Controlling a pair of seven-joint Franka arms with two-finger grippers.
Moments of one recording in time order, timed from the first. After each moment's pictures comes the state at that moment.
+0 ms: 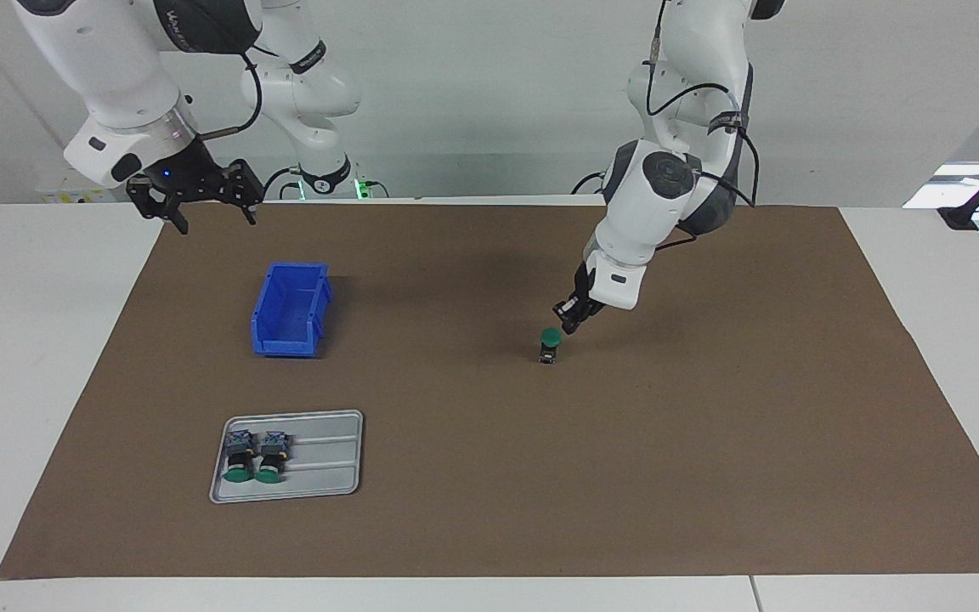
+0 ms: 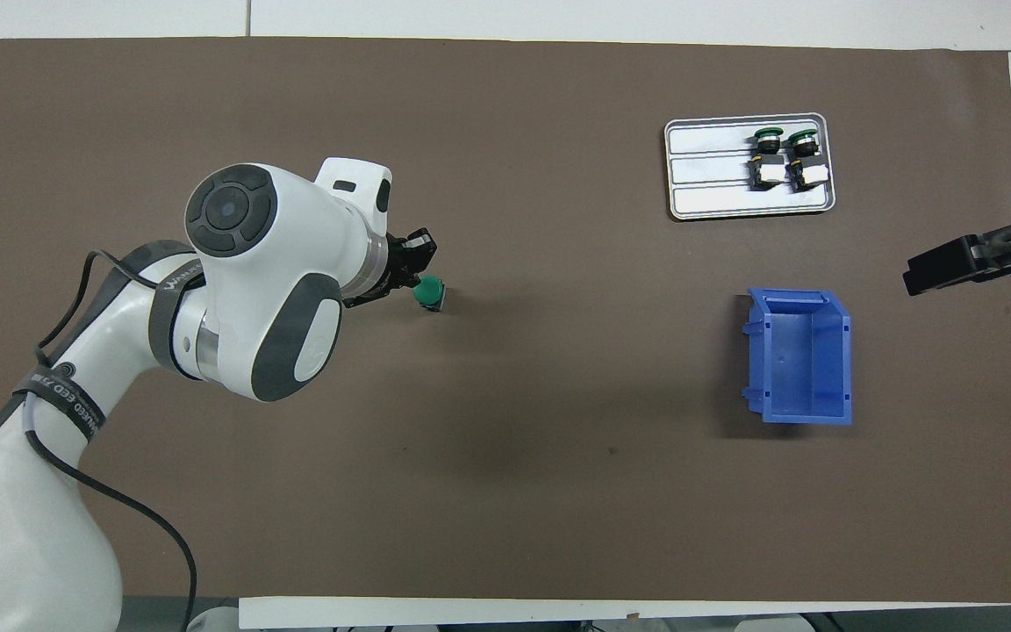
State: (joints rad) left arm -0.58 0.21 0.00 -1.93 -0.23 2.25 -0.89; right arm -0.07 -0.04 0.08 -1.62 -0.01 1.47 -0.16
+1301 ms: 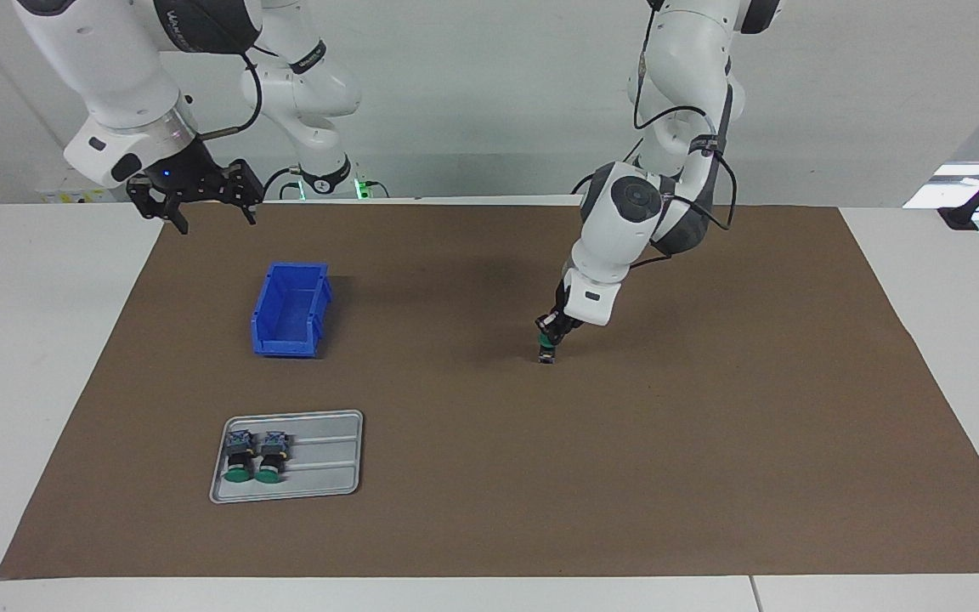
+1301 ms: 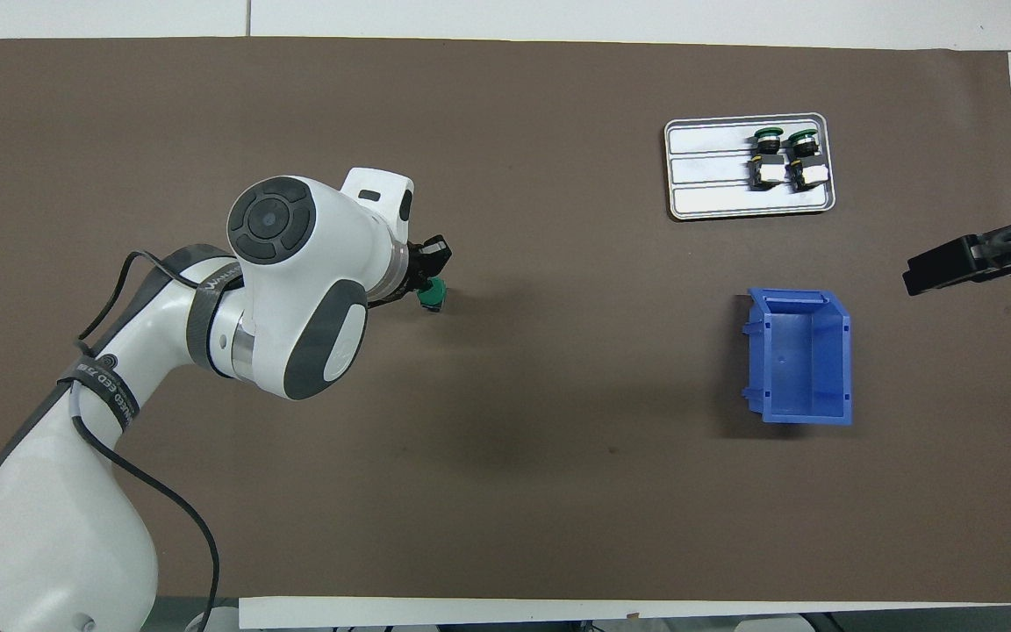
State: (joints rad) left arm -0.60 0.25 0.00 -1.94 -0.22 2.30 -0.89; right arm -0.07 -0.04 0.08 -1.62 -0.01 1.47 -0.16
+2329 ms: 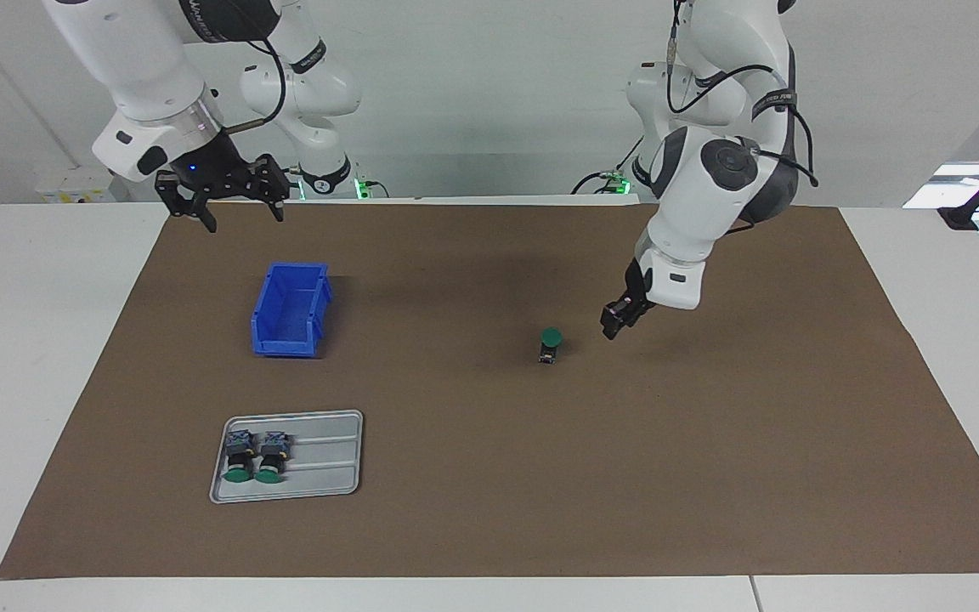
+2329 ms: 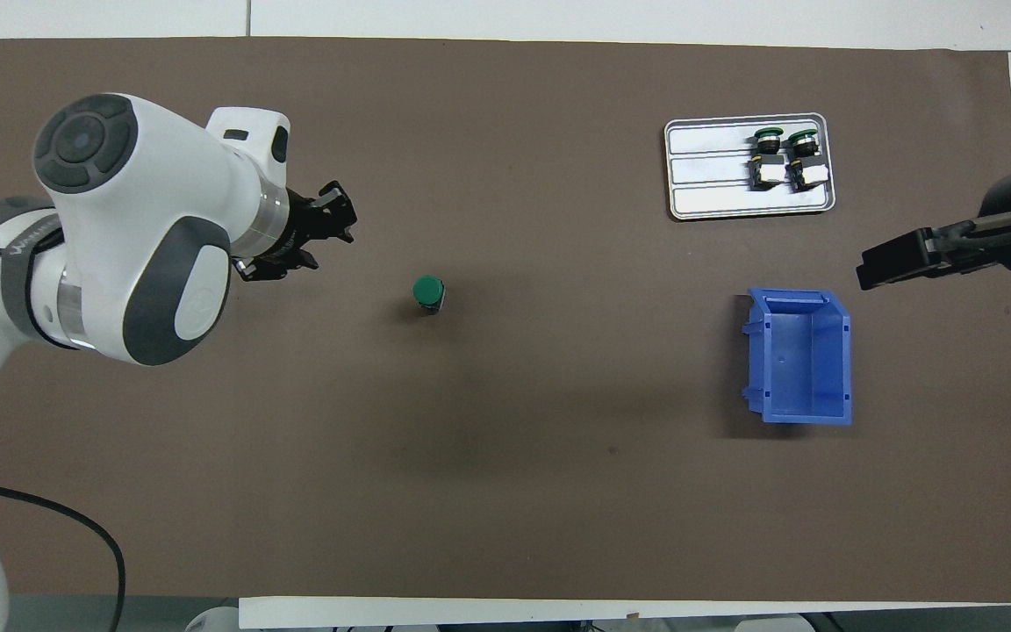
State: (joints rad) left arm -0.43 0.14 0.03 -1.86 -0.12 2.08 -0.87; right arm 0.02 -0.03 0.10 -1.59 0.08 1.49 0.05
